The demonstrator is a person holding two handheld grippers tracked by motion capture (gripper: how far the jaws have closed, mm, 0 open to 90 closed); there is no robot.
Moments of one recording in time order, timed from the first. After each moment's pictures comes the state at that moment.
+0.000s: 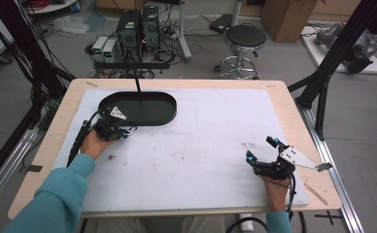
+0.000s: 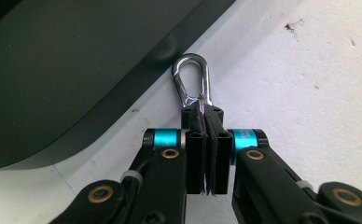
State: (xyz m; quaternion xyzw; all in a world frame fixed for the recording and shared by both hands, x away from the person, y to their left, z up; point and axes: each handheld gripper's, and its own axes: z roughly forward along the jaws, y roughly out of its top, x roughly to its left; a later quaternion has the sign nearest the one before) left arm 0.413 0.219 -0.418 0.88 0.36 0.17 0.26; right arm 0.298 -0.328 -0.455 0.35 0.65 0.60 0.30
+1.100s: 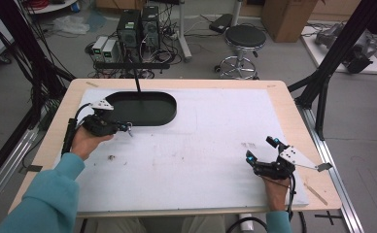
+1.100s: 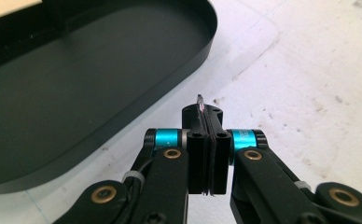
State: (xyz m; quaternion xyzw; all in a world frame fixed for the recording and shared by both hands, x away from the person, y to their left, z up) left arm 0.395 0.237 -0.373 0.82 0.37 0.12 0.42; right arm 0.299 -0.328 -0.455 0.36 0.64 0.60 0.30
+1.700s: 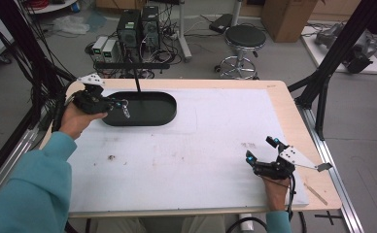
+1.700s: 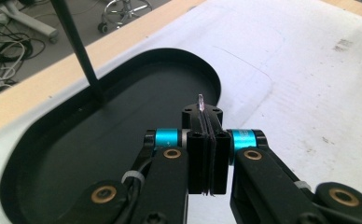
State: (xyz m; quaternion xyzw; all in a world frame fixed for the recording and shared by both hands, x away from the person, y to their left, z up) left arm 0.420 0.242 -0.303 0.82 0.33 0.15 0.43; right arm 0.299 -0.327 -0.455 0.35 0.65 0.60 0.30
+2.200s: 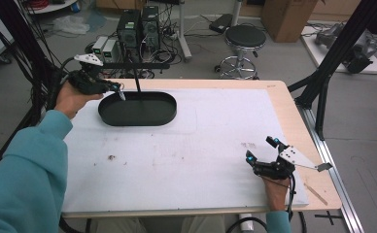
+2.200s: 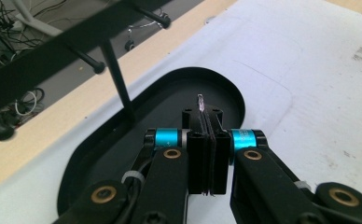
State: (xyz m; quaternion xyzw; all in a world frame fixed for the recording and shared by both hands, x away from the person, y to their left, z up) left arm 0.454 0.249 -0.268 0.83 0.33 0.17 0.41; right arm 0.299 -0.327 -0.455 0.35 0.65 0.60 0.31
